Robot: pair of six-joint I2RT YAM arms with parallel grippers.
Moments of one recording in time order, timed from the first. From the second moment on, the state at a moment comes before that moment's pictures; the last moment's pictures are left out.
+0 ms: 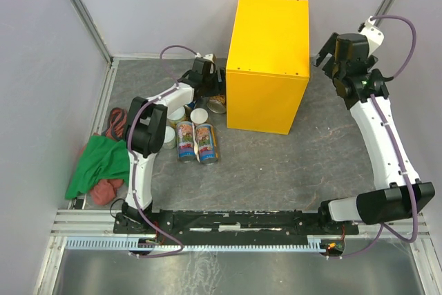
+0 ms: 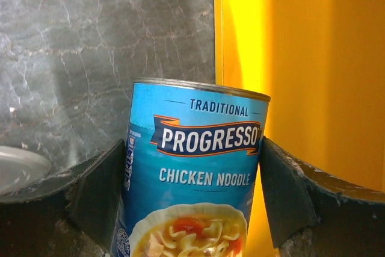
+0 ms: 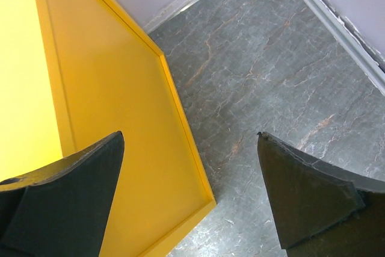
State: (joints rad) left arm -0.41 2.19 1.66 -0.14 0.11 -0.45; right arm 0.14 1.38 1.57 -0.67 0.45 0.55
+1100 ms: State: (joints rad) left arm -0.41 1.89 1.38 -0.09 0.08 -0.50; right arm 0.14 1.28 1.66 -0.77 0.41 0.53
